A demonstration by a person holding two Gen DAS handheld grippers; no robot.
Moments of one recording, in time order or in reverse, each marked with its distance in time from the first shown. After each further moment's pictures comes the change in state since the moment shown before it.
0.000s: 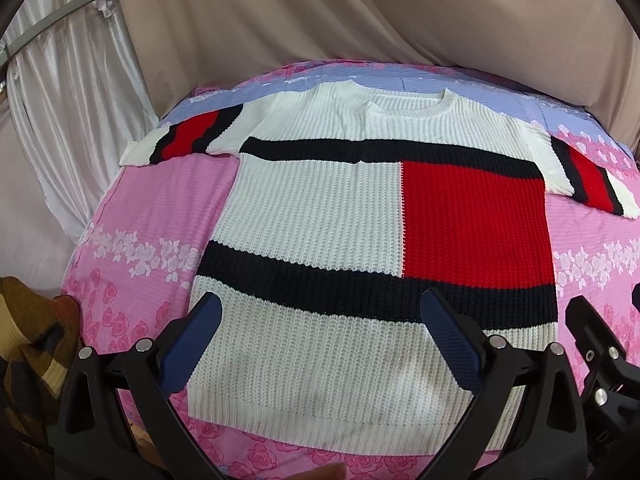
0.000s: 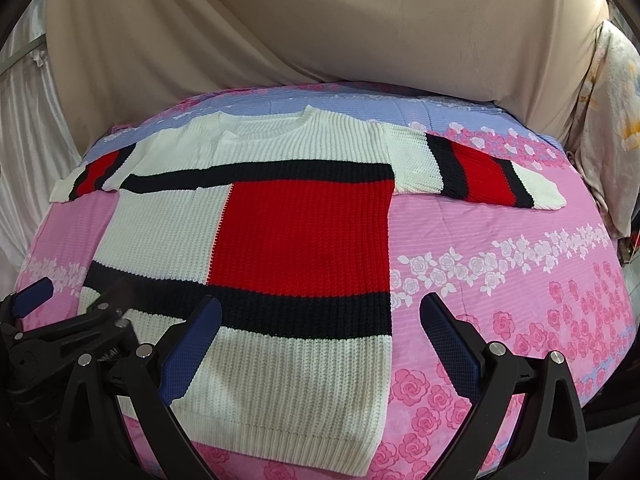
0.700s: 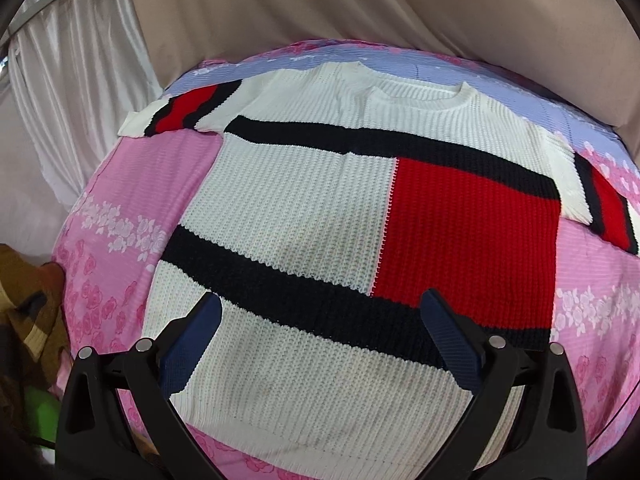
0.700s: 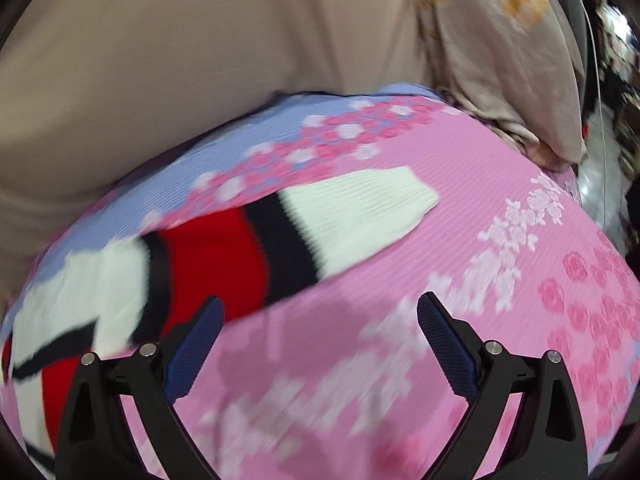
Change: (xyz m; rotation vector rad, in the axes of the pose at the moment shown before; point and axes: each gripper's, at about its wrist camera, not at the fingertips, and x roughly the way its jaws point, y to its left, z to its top) left arm 0.030 -0.048 0.023 -0.105 0.089 0.069; right arm 0.145 -0.385 0.084 0.513 -0.065 -0.178
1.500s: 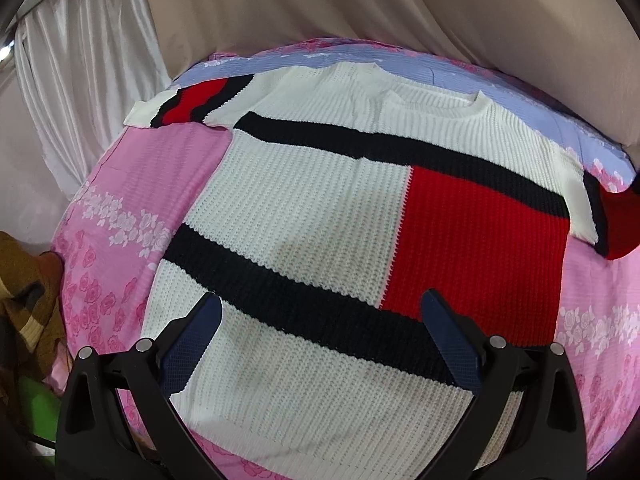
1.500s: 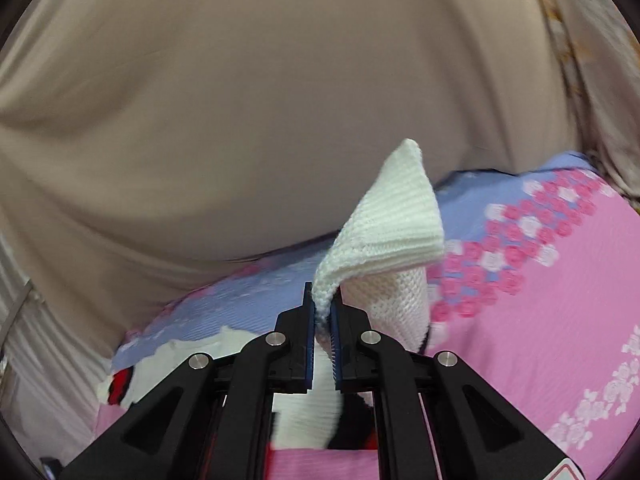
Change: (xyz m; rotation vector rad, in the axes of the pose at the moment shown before) left arm 0.009 0.019 0.012 -0.061 0.011 -0.018; right arm -0.088 0.178 0.069 -0.167 -0.102 0.607
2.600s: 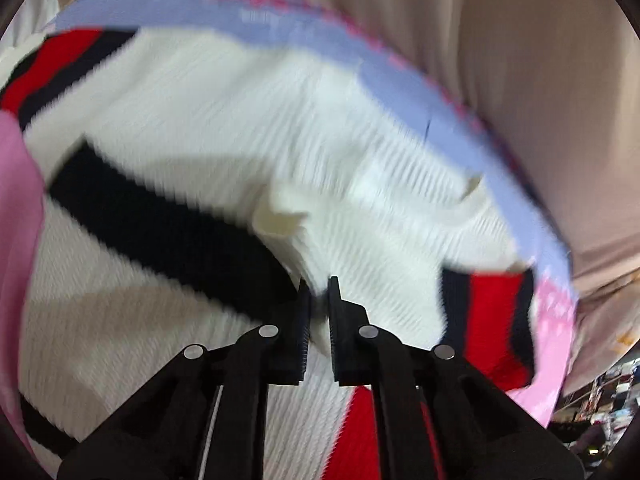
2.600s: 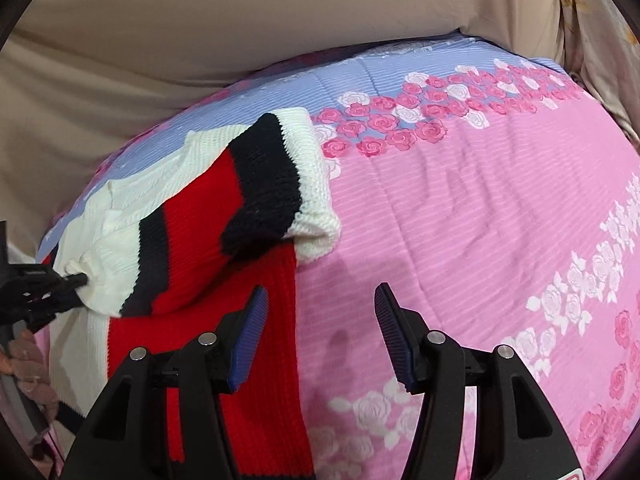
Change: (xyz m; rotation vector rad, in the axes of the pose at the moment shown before) left arm 0.157 0.004 0.164 -0.194 0.137 -0.456; right arm 0.066 0.054 -0.193 -0.013 0.309 -0.383
